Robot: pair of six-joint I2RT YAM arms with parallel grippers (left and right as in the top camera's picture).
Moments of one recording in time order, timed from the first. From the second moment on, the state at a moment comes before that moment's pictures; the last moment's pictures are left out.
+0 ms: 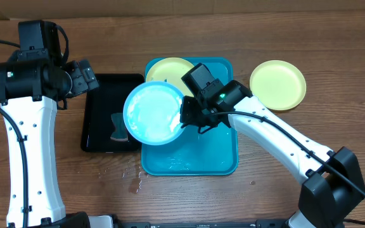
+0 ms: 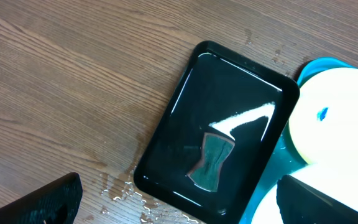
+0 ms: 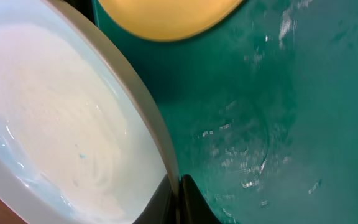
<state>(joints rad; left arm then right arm) 0.11 1.54 1.76 -1.33 -0.16 -0.31 0.69 1.78 1.45 -0.83 -0.18 0.84</state>
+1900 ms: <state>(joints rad) 0.11 1.54 1.76 -1.33 -0.16 -0.31 1.11 1.98 1.45 0.50 0.81 -0.29</state>
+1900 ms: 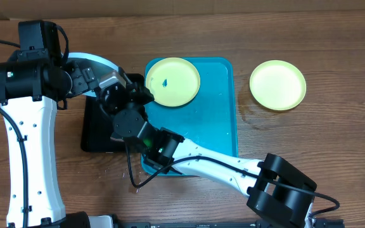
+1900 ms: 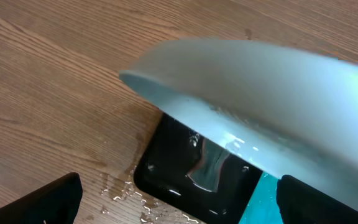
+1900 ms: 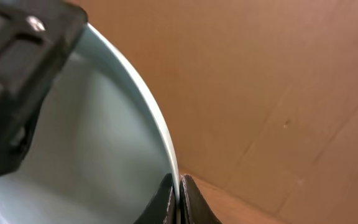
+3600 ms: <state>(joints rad) 0.11 1.54 1.76 -1.33 -0.16 -0.31 1.12 1.98 1.45 0.53 0.96 -0.44</state>
